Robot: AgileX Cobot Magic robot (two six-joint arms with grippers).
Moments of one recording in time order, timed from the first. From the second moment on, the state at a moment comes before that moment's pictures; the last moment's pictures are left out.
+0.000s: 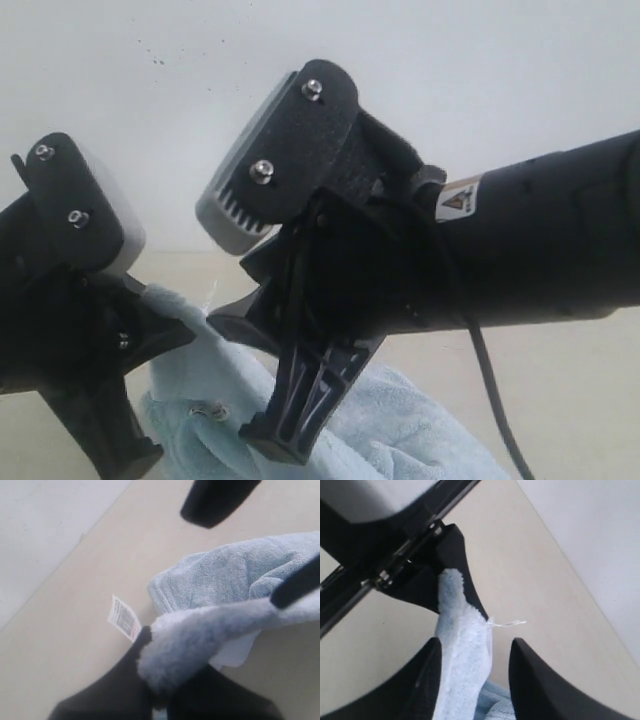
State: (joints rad) left arm -0.75 1.11 -0.71 0.31 0.26 0.09; right arm 0.91 1.29 -0.98 0.47 0.30 -0.90
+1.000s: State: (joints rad) left arm -0.70 0.78 -0.71 0.37 0.55 0.09; right arm 0.67 1.51 -0.99 0.62 0.62 -0.89
